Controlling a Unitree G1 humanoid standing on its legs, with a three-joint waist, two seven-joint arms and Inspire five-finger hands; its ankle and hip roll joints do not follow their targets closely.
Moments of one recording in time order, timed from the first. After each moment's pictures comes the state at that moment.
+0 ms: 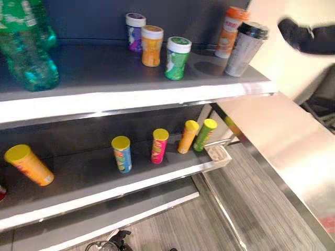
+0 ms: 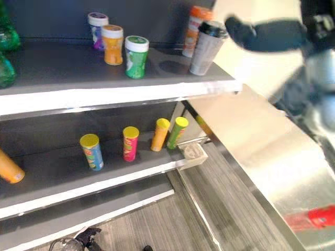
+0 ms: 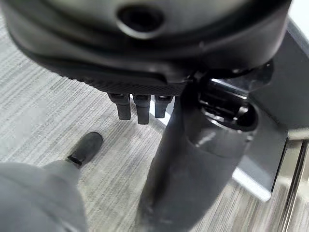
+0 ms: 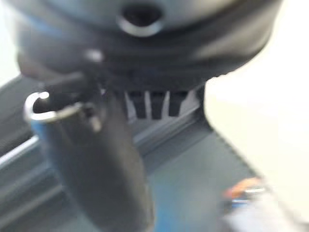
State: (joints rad) left arm -0.03 0.26 -0.31 1.22 0.12 -0.02 0.07; right arm 0.09 -1.28 -0.50 -0.29 0.64 -0.25 -0.22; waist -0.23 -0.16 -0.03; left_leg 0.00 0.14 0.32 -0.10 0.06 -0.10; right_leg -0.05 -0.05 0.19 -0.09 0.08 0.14
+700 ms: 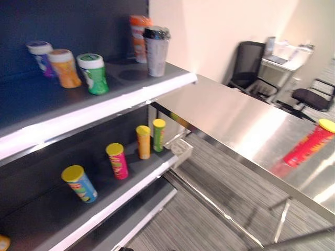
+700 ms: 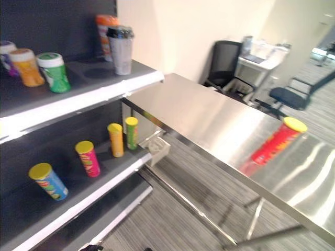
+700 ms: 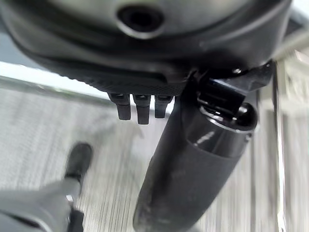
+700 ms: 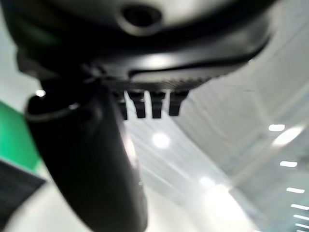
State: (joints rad) left arm 0.01 0.21 -0.38 1.23 0.21 -0.04 0.02; right arm 0.53 -0.83 -0.98 -0.32 0.06 -0.20 -0.50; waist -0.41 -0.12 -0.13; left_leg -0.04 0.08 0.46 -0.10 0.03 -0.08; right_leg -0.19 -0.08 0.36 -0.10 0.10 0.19
